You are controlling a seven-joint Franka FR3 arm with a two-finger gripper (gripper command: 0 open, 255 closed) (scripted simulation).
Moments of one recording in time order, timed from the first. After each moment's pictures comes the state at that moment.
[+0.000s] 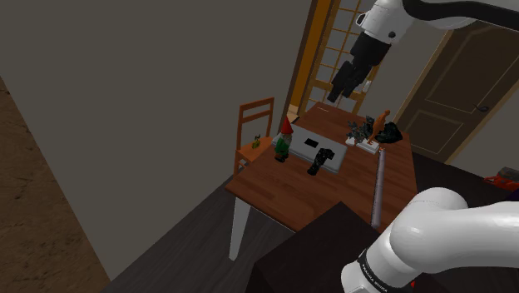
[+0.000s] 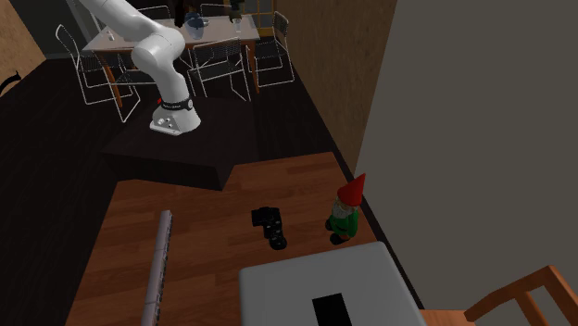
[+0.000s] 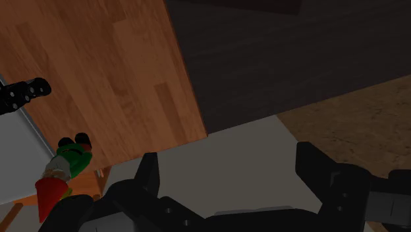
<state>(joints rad) 0.01 -0.81 -0.05 -2.26 0.02 1.63 -0.17</state>
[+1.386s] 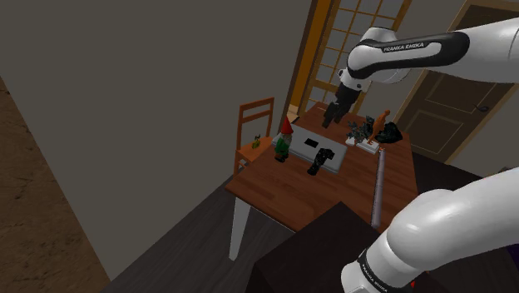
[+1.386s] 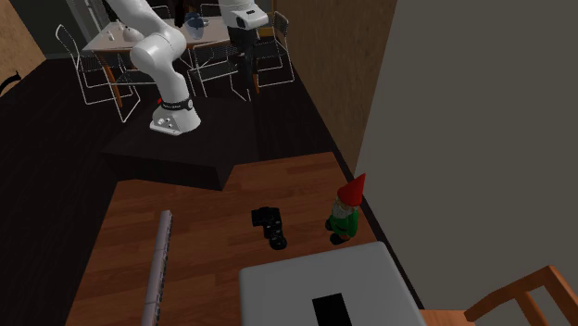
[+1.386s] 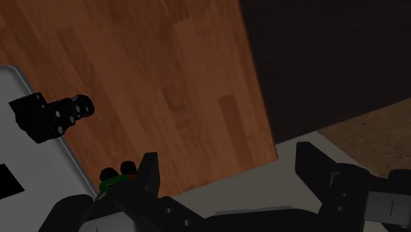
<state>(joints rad) -0.06 -0.42 -0.35 -2.35 -0.08 2.02 -0.45</state>
